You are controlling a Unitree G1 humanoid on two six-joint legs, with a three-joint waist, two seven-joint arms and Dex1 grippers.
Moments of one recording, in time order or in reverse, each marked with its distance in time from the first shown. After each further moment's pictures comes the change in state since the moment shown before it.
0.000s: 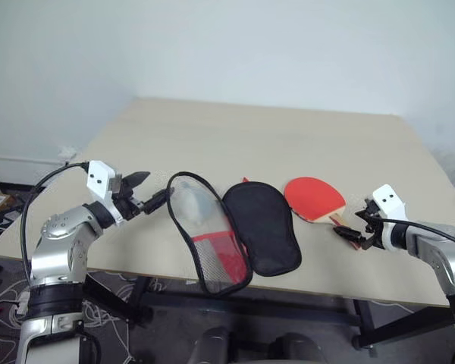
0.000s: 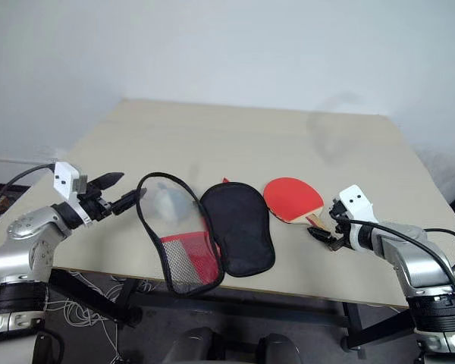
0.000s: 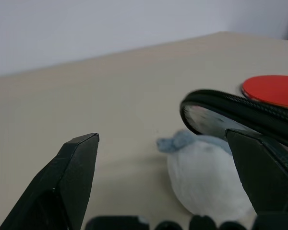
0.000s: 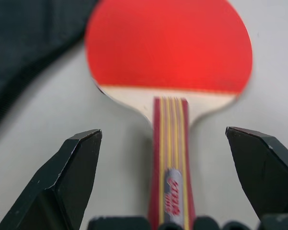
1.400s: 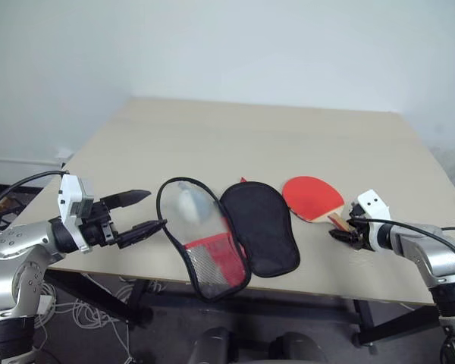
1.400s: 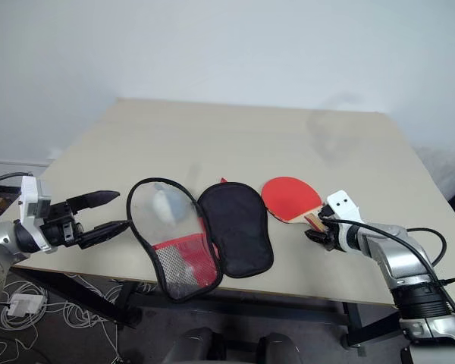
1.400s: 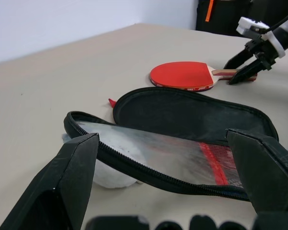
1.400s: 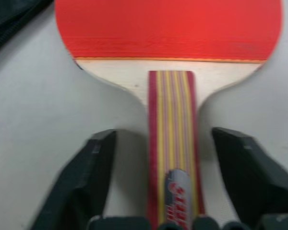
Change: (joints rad) left arm 0.241 0.167 0.119 -0.318 -0.206 0.115 -0.279; right arm -0.071 0.046 0.090 0.104 -0.051 0.024 -0.010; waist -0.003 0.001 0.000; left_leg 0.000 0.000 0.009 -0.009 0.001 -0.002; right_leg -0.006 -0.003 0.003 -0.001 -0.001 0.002
